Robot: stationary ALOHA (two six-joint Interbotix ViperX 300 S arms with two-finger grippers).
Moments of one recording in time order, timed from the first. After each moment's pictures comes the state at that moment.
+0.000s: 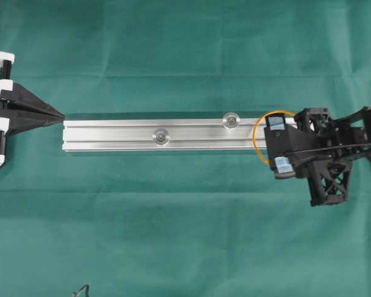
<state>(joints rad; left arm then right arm) -0.02 -0.97 1.02 0.02 0.36 -0.03 0.14 -0.31 0.74 0.11 0.80 0.17</state>
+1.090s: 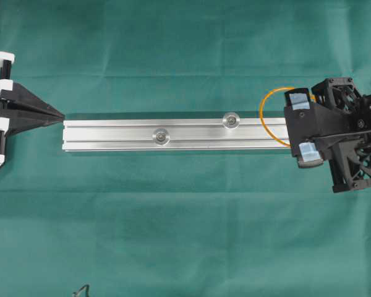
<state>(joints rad) -0.02 -0.97 1.02 0.02 0.36 -0.03 0.13 -0.42 0.55 -0.01 1.12 0.17</state>
